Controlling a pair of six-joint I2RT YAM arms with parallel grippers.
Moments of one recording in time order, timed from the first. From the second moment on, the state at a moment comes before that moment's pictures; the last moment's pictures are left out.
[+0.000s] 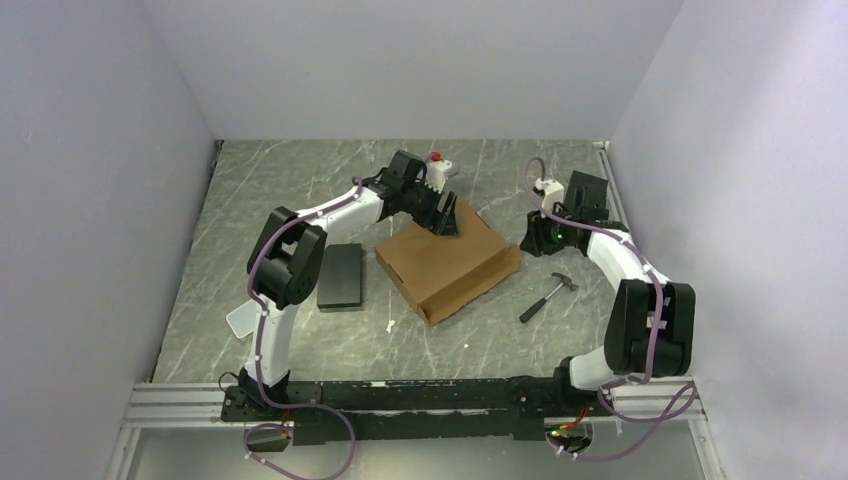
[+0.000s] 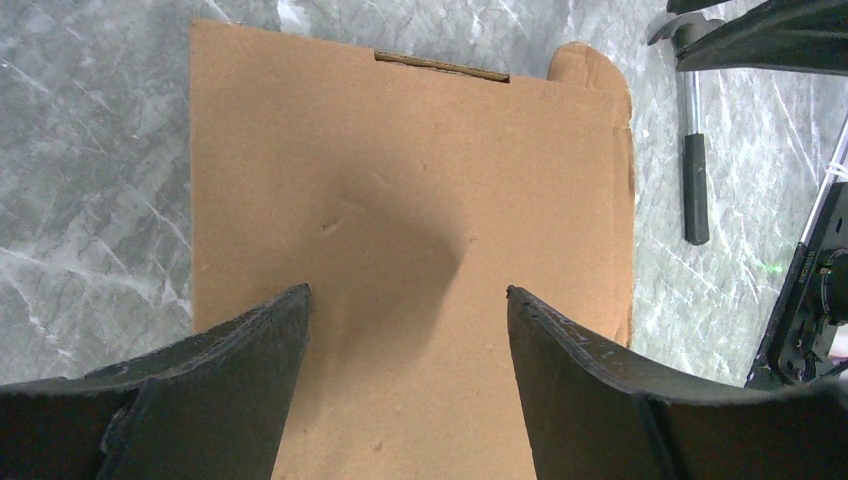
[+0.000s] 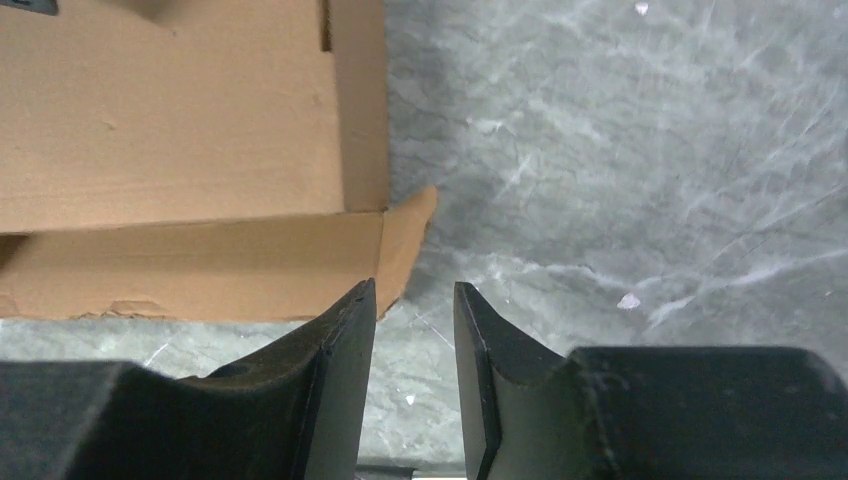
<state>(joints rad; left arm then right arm) -0.60 2.11 1.61 -0.25 0.57 -0.07 -0.07 1.44 0.89 -0.36 -0.55 -0.36</state>
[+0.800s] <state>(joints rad) -0.59 2.09 1.56 -0.18 0.58 -0.06 -0.17 1.64 0.89 -0.32 -0.84 -0.29</state>
